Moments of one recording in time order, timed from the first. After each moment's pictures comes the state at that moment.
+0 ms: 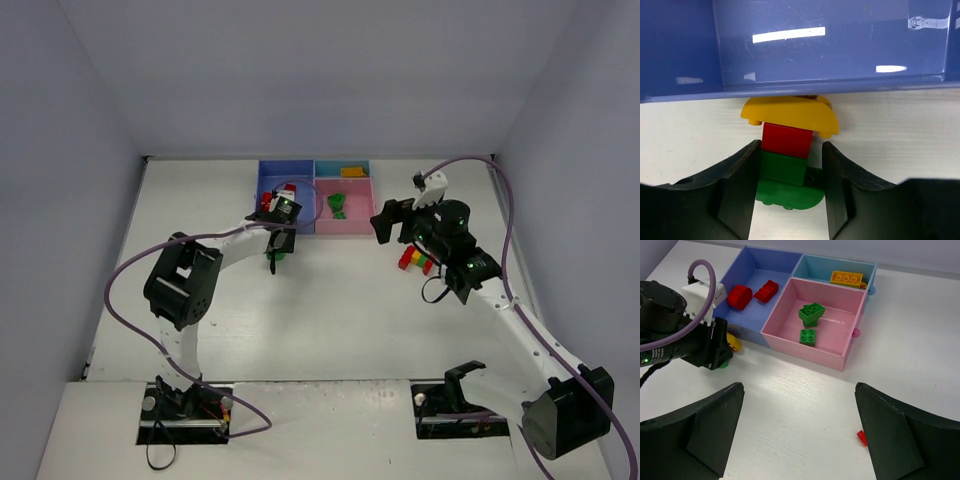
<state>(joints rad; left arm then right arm) -0.54 1.95 1.31 -0.35 -0.35 -0.35 0.35 1.06 0.83 -0.04 -0.11 0.16</state>
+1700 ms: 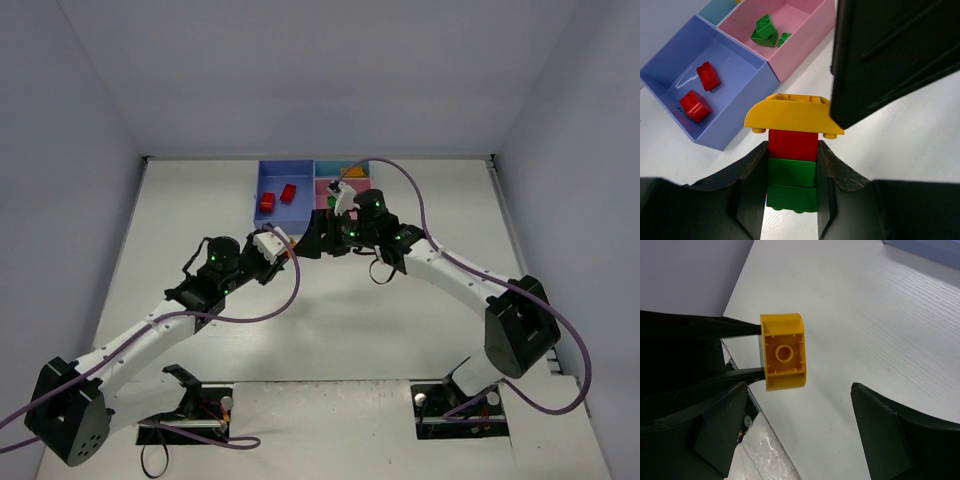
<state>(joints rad) -0.58 1.04 0.64 0.09 0.19 0.30 0.63 1.52 1.06 -0.04 -0.51 0.56</state>
